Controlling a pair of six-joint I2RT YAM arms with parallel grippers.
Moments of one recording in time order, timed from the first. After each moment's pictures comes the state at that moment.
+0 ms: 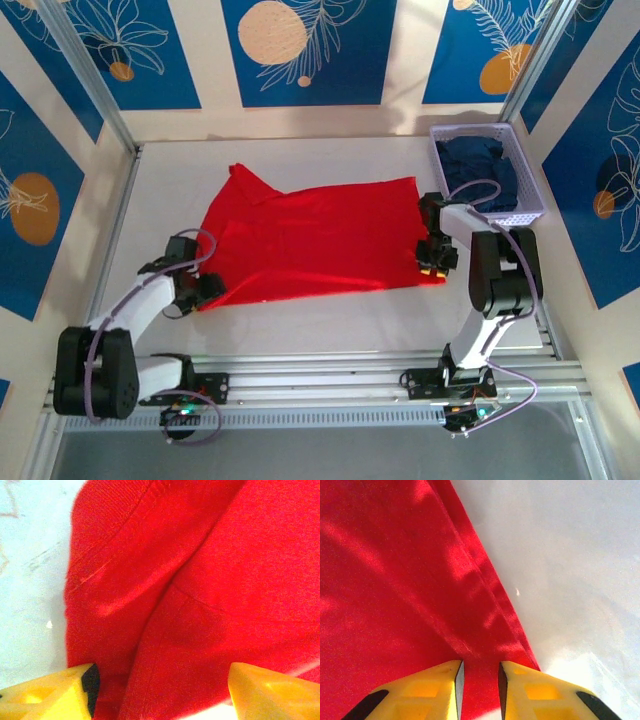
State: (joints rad) left arm -0.07 1.17 0.57 -0.68 0.09 -0.56; right arm 0.09 1.73 1.06 -0.97 0.16 0.42
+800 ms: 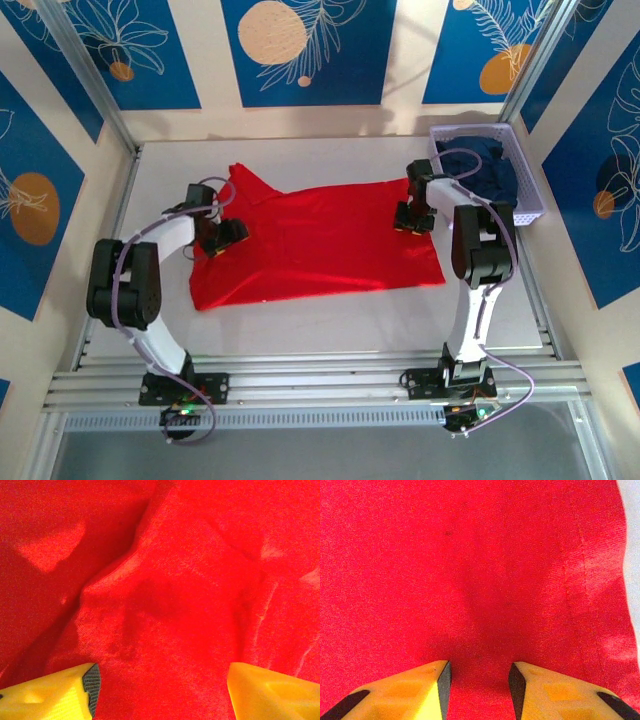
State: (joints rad) left arm -0.11 1.71 1.02 -0.47 0.26 -0.52; right arm 0.10 2.03 1.42 -0.78 -0.04 0.33
